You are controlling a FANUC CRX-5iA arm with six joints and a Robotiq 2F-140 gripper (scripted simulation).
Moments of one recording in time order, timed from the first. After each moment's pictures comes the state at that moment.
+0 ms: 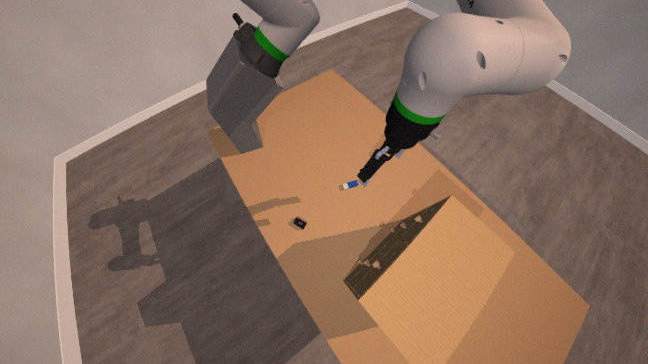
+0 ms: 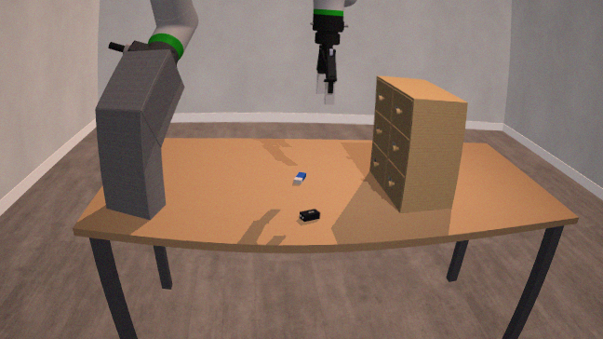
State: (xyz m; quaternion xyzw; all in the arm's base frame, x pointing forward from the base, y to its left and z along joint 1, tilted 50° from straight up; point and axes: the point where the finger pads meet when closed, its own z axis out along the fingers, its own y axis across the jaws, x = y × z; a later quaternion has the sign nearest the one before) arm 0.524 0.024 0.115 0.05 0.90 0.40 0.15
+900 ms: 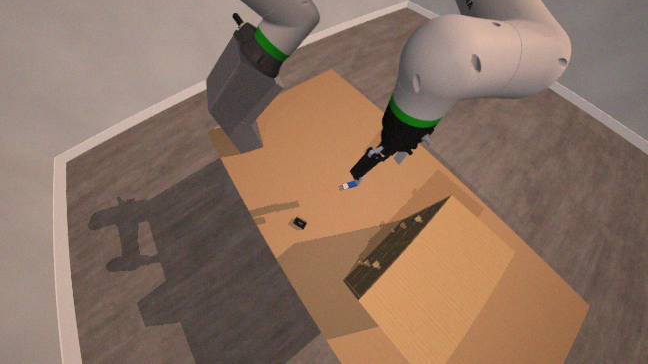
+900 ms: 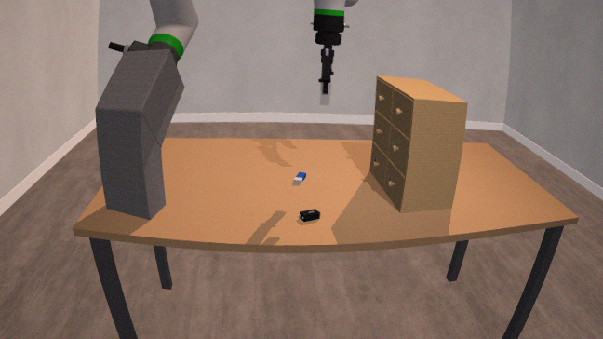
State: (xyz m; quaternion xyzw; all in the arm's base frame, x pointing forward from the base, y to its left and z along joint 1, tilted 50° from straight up) arm 0.525 0.017 0.107 0.14 0.89 0.41 0.11
